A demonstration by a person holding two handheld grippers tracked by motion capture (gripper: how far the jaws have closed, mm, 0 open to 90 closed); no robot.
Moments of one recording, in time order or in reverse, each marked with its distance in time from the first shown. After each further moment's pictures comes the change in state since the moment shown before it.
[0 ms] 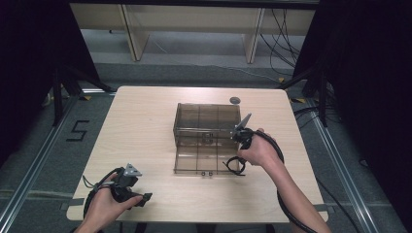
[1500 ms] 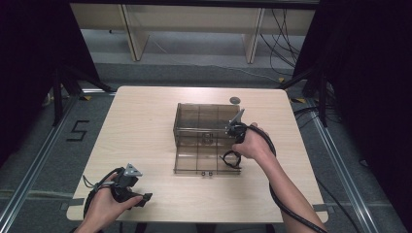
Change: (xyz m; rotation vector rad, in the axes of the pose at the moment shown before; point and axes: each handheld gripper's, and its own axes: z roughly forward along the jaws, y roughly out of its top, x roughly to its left) left arm 0.000 0.000 0.000 0.008 -0.006 0.007; right arm -0.003 0.026 0.011 -0.010 -0.015 -0.051
